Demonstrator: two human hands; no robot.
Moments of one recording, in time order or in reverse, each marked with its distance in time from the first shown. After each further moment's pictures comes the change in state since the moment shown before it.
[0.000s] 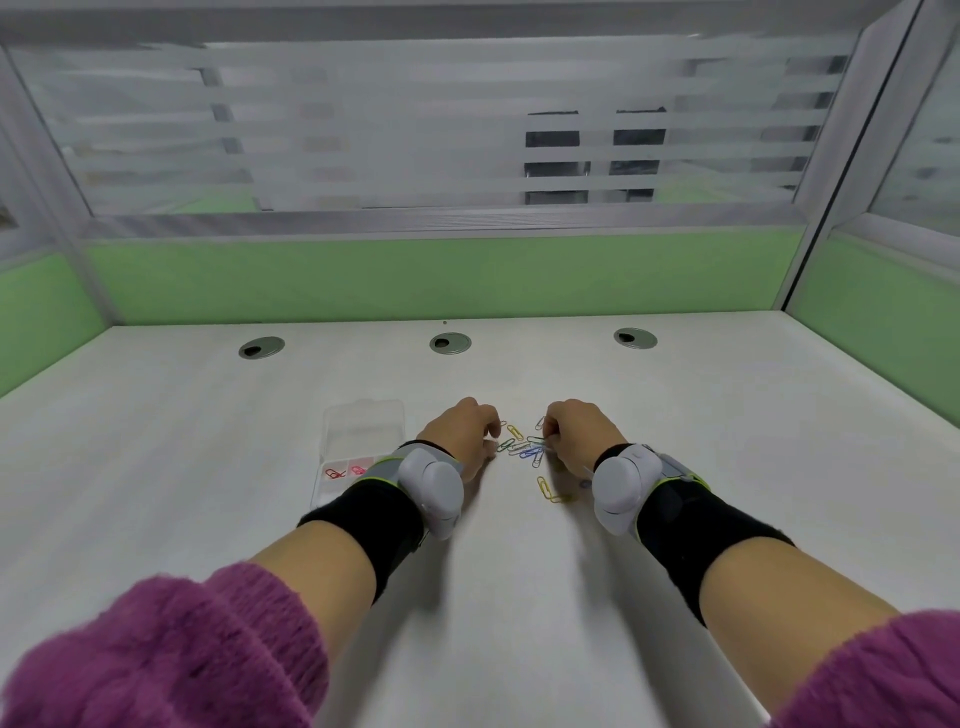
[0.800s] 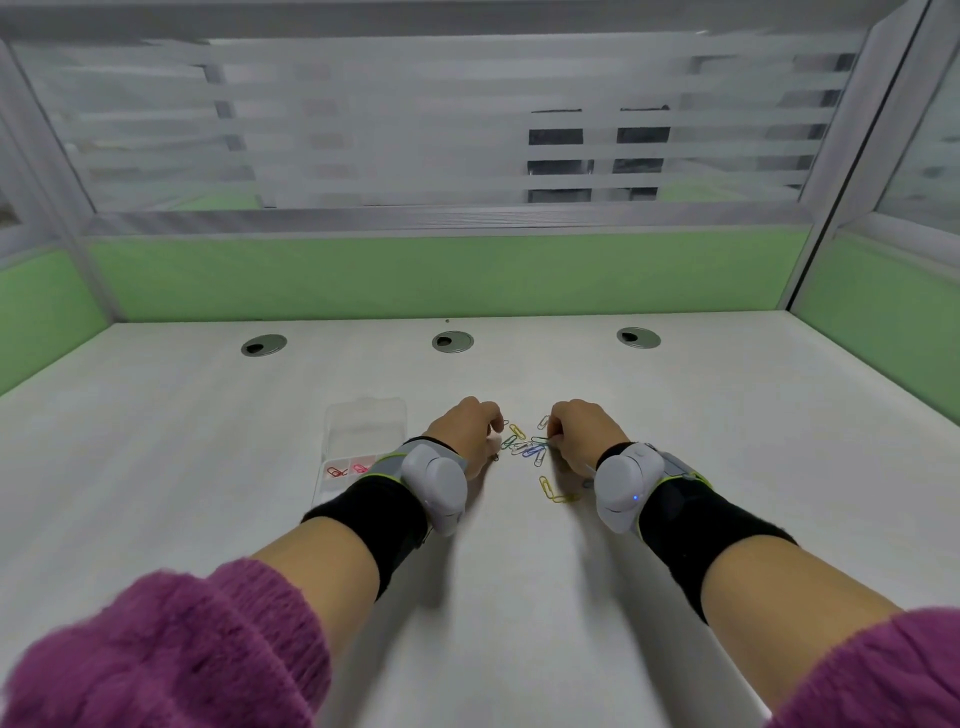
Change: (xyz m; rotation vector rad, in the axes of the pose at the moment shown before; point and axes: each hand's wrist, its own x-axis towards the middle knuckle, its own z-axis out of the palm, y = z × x) left_hand 0.002 0.002 0.000 -0.046 -0.011 -0.029; right_hand 0.003 0.001 0.000 -0.039 -0.026 0.008
